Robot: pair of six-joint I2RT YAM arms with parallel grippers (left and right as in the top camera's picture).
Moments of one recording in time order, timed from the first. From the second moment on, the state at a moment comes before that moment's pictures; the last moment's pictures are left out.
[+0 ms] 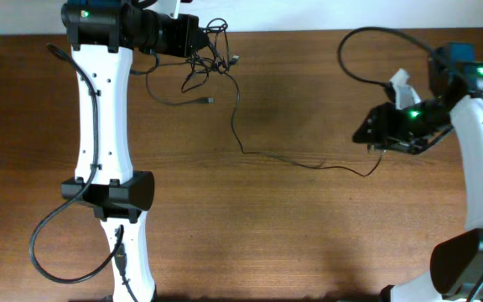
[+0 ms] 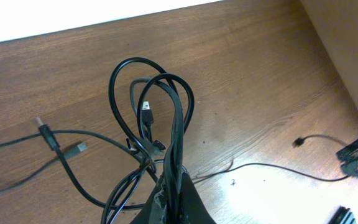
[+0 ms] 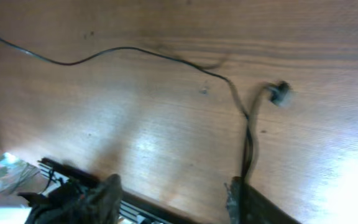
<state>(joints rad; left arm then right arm) -0.10 2.28 2.87 -1.54 0.59 0.09 -0.10 1.73 1.70 -1.49 -0.51 -0.04</state>
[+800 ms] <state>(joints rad) -0.10 2.28 2.87 -1.56 0.91 -0.11 0.24 1.73 1.70 -0.95 -0.69 0.15</state>
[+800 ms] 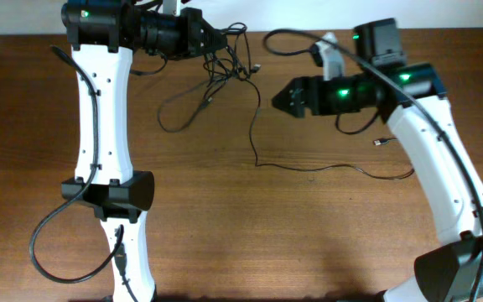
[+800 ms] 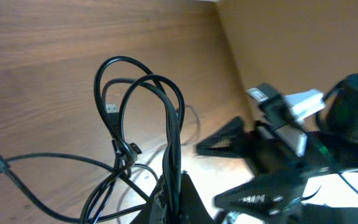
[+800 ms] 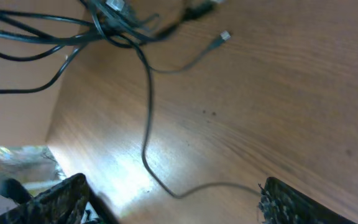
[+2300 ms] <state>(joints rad) -0.11 2.28 2.87 -1.62 0.18 -0.15 -0.44 1.46 1.70 -1.27 -0.60 0.16</state>
